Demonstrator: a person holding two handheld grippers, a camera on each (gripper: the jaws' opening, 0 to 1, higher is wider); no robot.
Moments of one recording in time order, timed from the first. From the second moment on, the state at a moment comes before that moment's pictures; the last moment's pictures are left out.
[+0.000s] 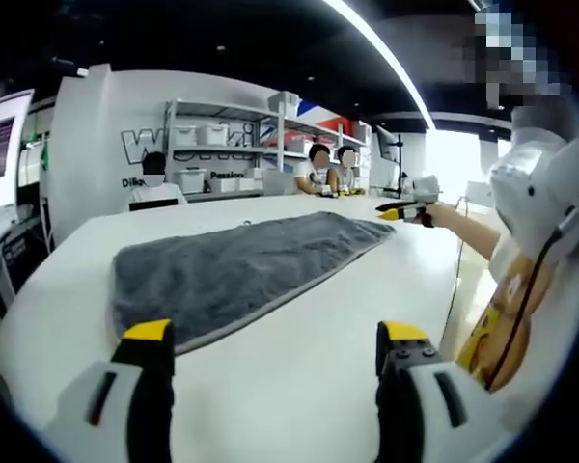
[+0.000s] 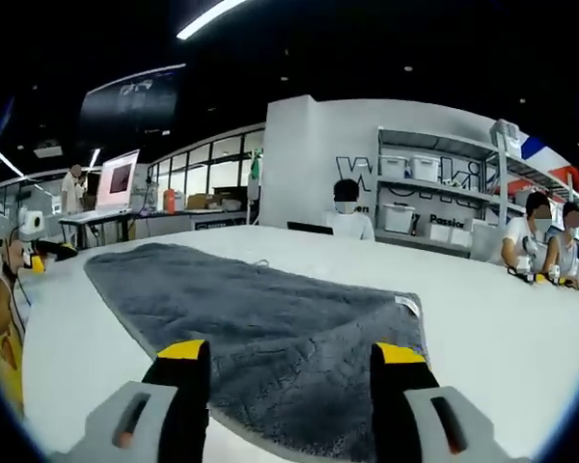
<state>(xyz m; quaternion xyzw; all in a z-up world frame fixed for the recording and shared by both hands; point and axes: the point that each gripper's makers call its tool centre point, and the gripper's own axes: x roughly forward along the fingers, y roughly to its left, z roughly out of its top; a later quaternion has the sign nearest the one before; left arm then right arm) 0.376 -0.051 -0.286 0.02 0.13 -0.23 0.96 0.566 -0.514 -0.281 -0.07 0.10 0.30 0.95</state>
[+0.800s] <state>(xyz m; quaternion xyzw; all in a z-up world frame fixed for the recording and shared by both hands) 0.376 -0.049 -0.293 0.03 0.15 -0.23 0.96 0.488 -0.516 -0.295 -0.06 0.11 0.24 0.96</state>
